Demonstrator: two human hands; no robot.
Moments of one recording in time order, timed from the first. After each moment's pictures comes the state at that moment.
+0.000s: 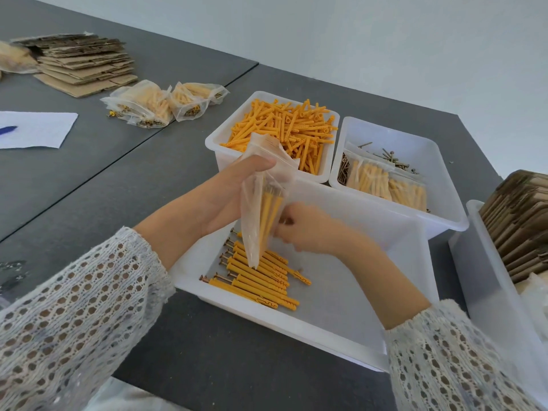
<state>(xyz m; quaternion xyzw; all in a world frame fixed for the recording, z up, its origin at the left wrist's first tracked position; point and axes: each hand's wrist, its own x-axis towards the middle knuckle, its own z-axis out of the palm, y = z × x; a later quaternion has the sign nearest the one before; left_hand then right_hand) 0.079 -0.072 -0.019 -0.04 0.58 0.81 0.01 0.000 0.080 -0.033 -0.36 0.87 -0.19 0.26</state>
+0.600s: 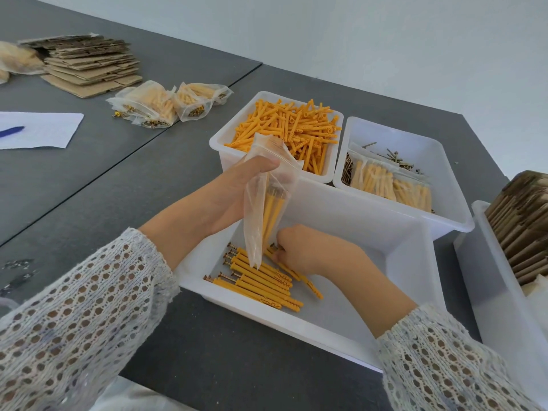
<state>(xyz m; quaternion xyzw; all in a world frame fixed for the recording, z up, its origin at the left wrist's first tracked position) 0.080 -0.071 -0.018 -0.06 0.59 0.81 0.00 0.012 0.071 -0.058 -0.42 0.87 0.07 0.25</state>
